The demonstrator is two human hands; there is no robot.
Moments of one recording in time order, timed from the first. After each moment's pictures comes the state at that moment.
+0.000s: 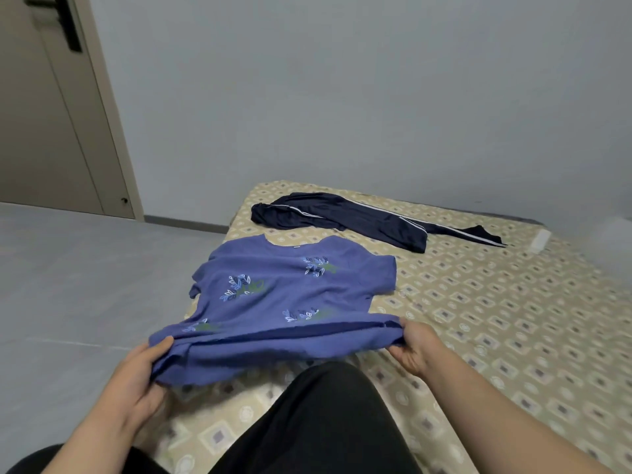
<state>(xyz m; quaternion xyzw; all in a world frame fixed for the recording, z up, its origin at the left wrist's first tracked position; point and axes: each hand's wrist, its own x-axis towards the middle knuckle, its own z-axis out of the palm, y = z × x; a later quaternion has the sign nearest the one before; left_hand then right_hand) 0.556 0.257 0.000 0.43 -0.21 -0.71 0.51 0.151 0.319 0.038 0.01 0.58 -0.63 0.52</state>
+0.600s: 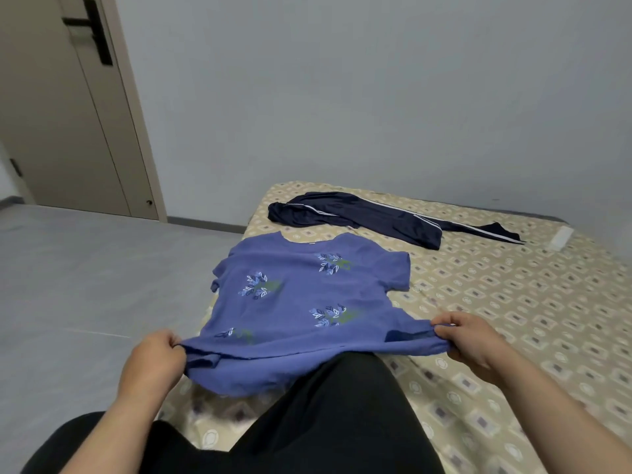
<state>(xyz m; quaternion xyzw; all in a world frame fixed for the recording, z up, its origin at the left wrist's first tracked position) 0.581 0.273 0.001 0.73 -0.59 -0.21 0.26 0.103 0.384 0.062 -0.29 0.76 -0.44 0.39</state>
